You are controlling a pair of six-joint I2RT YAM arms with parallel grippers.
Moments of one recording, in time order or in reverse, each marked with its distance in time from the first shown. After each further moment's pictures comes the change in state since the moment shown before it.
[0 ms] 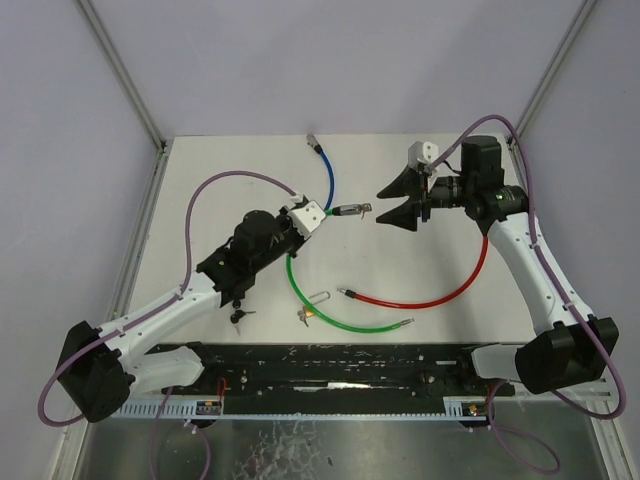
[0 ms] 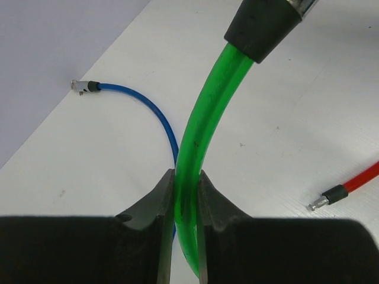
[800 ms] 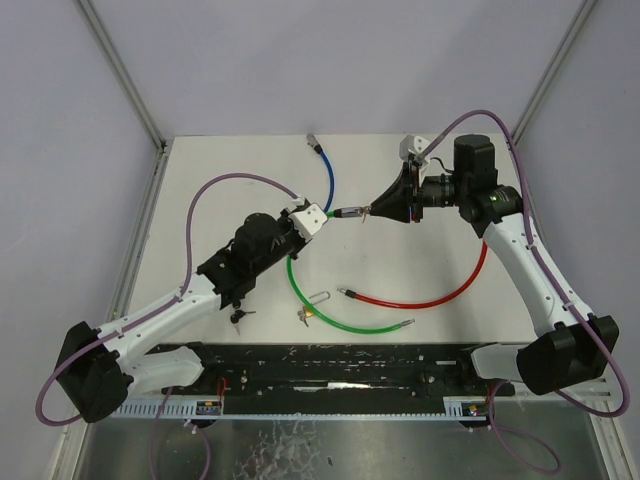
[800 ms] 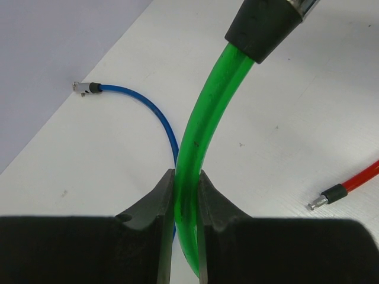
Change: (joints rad) left arm -0.024 -0.008 -0.007 0.003 -0.026 0.008; right arm 0.066 0.000 0.000 0.076 0.070 0.231
